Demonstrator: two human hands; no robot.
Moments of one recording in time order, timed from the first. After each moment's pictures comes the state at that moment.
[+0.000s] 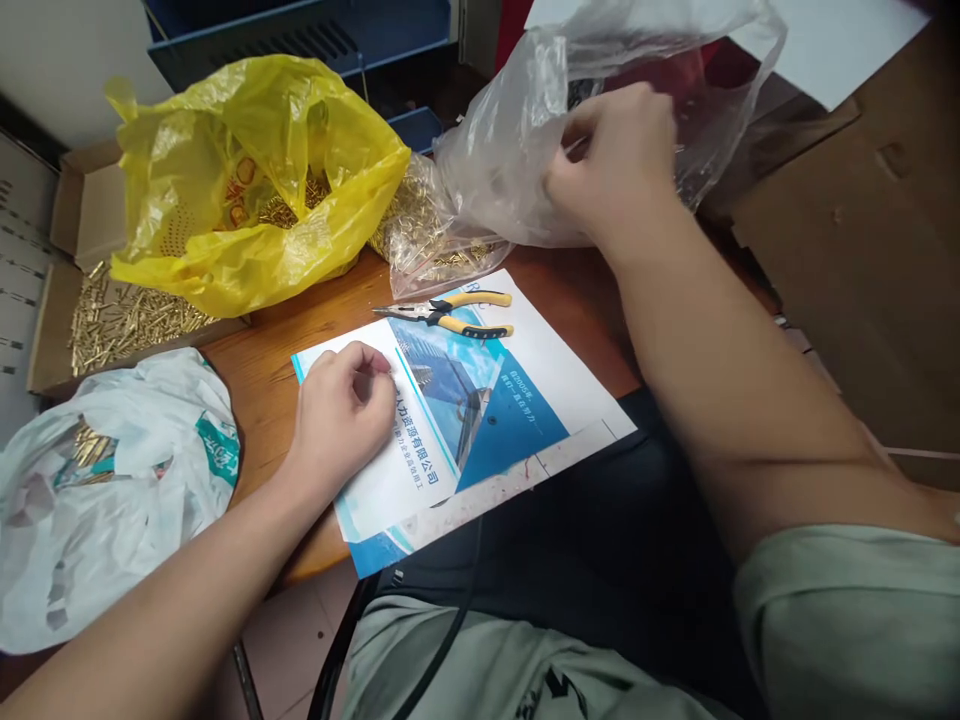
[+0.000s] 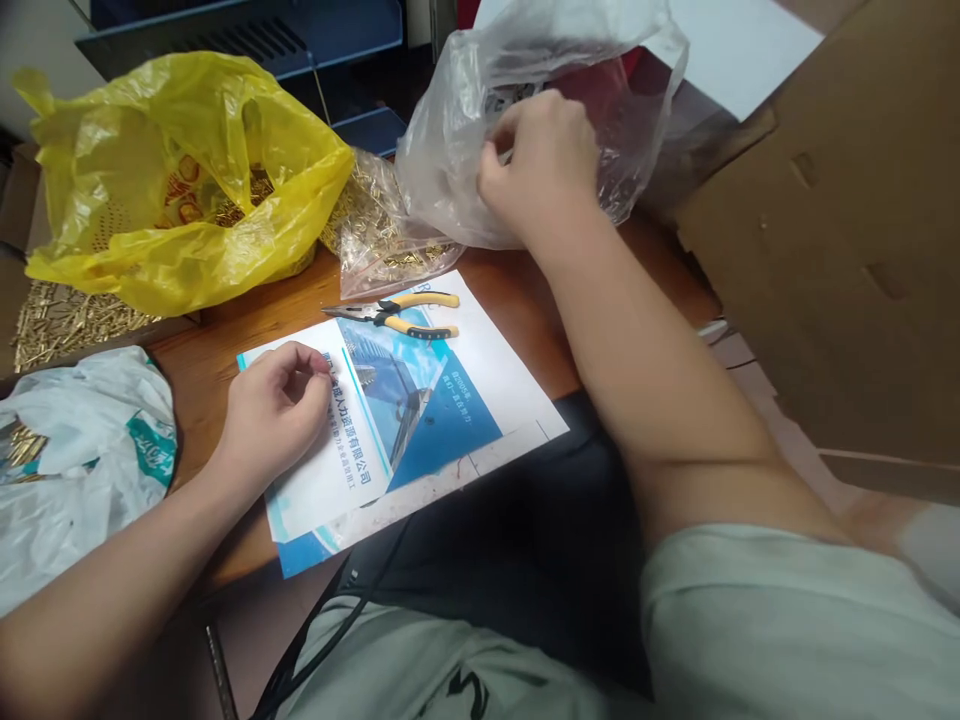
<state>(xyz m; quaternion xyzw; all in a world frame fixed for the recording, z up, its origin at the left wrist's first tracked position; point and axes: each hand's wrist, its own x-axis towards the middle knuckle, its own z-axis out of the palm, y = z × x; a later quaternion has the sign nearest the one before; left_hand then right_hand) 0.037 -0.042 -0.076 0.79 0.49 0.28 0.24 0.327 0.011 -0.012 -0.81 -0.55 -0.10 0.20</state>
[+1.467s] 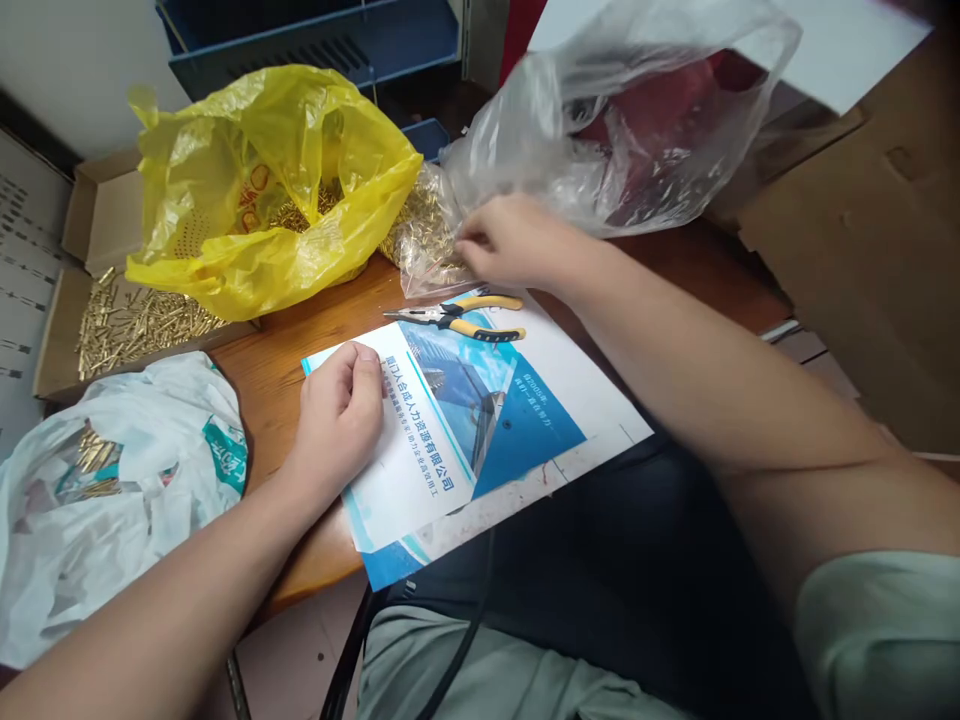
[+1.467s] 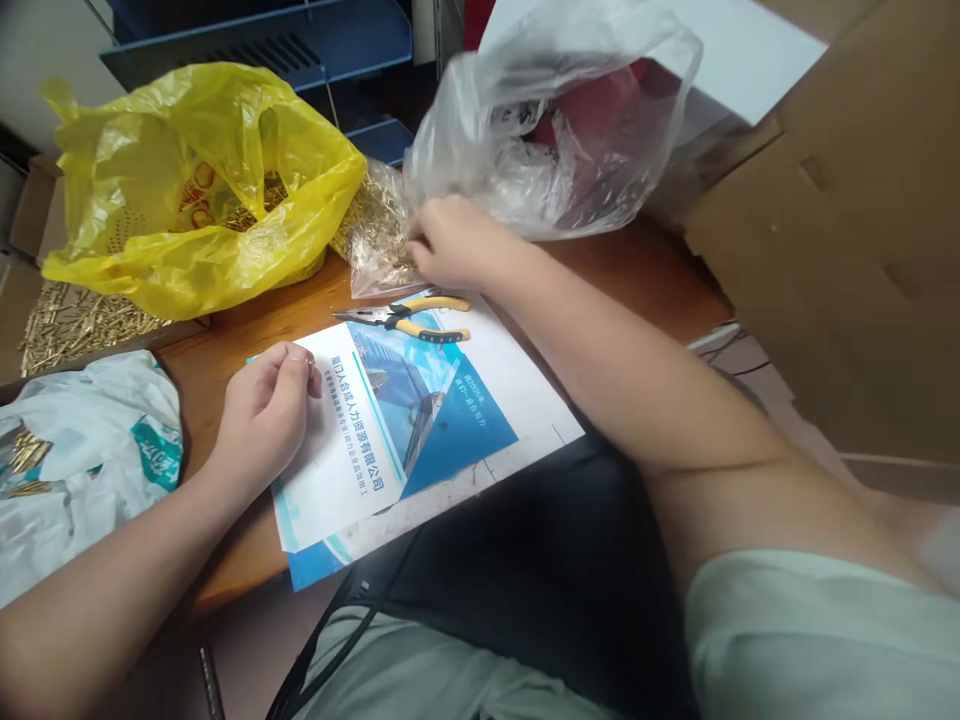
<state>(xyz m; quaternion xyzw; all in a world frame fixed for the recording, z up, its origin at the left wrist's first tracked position) 0.030 -0.040 -0.070 0.74 0.48 0.33 0.33 0.286 0.025 -0.041 -0.66 -0.73 0.04 0.14</state>
